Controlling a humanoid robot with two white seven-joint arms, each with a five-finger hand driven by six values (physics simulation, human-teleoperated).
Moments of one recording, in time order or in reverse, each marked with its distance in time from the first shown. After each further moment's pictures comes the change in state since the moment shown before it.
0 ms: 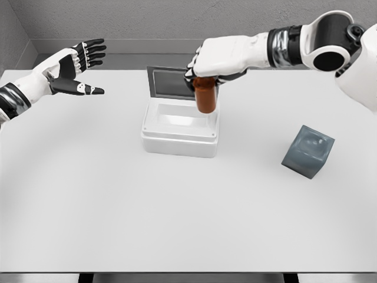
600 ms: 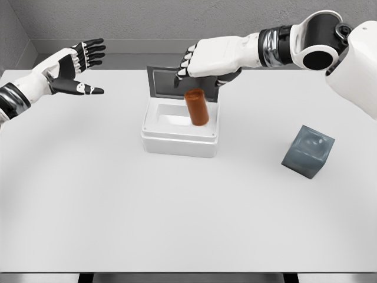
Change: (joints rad) left arm 0.000 0.000 0.000 0.005 0.000 0.000 0.000; right arm -0.012 0.036 0.011 0.039 0.026 0.000 0.000
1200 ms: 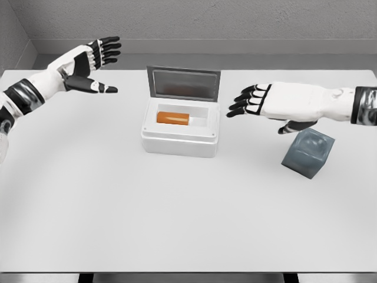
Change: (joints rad) left arm -0.035 -0.044 -0.045 -0.013 0.000 0.000 0.000; right arm 0.570 -0.415 -0.468 -0.404 -0.187 -0.004 0.001
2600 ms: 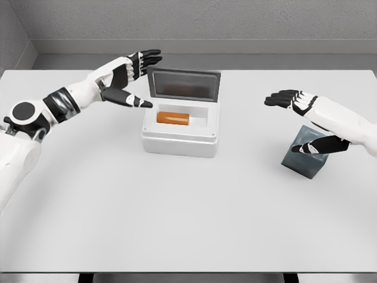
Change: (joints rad) left arm 0.038 -0.073 -0.062 -0.116 0.002 -0.002 0.002; right arm 0.502 0.201 -0.526 -0.021 -0.199 0.003 -0.001
